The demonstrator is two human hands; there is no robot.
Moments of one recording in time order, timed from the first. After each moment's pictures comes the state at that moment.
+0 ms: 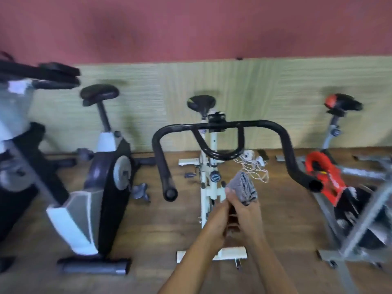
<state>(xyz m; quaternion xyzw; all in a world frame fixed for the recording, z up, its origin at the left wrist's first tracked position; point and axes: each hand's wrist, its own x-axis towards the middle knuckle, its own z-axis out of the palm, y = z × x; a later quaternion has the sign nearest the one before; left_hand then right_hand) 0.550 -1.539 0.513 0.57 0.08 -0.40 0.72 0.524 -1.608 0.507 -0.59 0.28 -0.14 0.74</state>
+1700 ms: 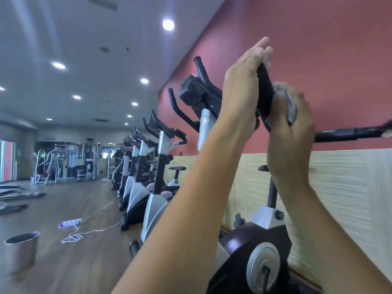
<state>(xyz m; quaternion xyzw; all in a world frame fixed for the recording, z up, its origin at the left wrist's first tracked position) 0.618 -1.454 0.496 0.59 -0.21 0.49 0.61 0.689 -1.485 0.433 -0.37 -0.39 -0.45 0.71</state>
